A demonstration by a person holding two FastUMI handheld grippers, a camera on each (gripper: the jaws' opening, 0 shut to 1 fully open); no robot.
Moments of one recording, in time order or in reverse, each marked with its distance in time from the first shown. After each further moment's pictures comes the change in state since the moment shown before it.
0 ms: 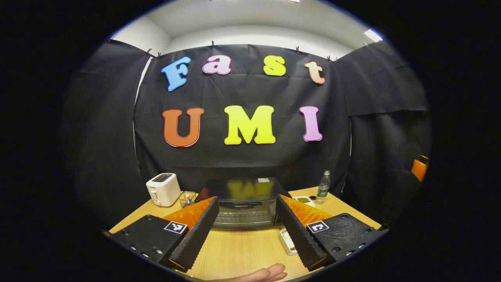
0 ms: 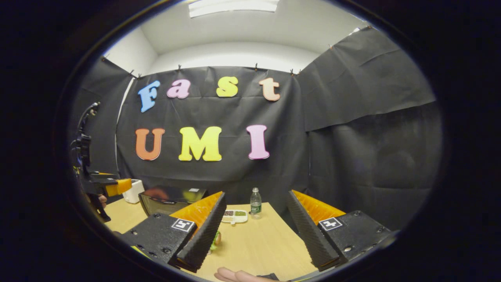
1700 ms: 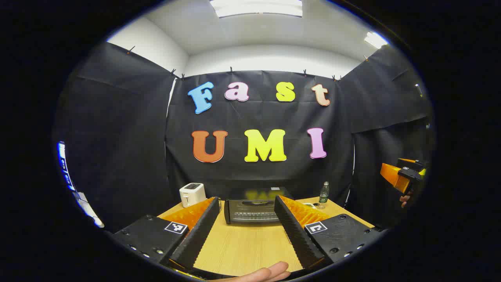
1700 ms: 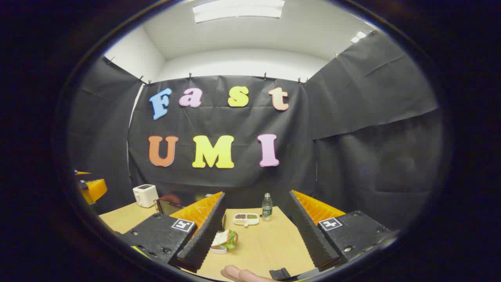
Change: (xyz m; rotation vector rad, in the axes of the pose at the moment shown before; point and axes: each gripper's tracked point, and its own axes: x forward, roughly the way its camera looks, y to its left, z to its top) left arm -0.194 0.018 0.032 -0.042 -0.166 0.070; right arm -0.069 0.042 0.037 -0.003 -0.045 0.045
